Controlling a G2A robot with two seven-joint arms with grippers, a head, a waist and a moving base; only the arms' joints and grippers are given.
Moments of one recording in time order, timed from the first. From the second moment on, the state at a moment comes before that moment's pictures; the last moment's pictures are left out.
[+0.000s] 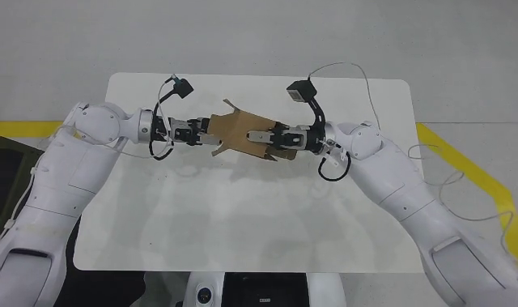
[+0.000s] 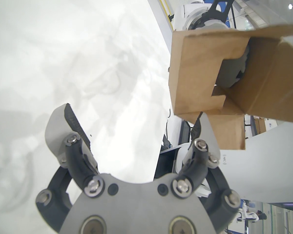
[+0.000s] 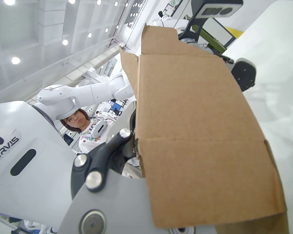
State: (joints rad) left arm 0.67 -0.90 -0.99 -1.24 -0.25 -0.57 -1.25; right arm -0.60 -1.21 0.70 -1.12 0.63 -0.82 1.00
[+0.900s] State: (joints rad) left arm 0.68 -0.90 -0.97 -1.27 -0.29 -0.56 -1.26; right arm -0.59 -1.25 0.69 -1.09 0.58 -0.81 1.01
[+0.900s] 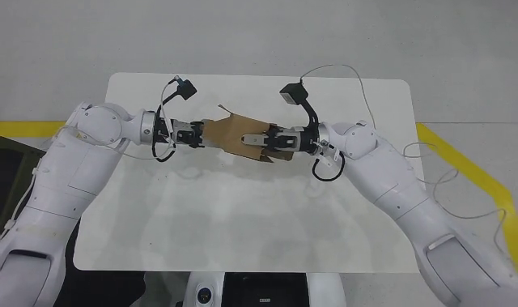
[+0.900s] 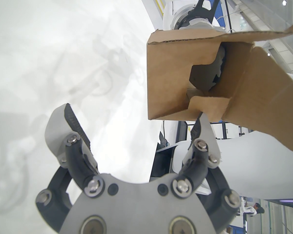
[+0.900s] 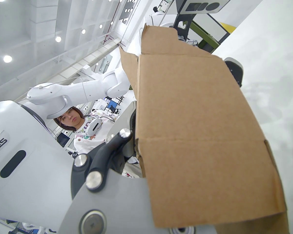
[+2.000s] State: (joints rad) left arm 0.66 -0.88 -1.01 -1.21 -0.29 -0.59 -1.21; right arm -0.62 -1.25 0.67 -1.08 0.57 -0.72 1.10
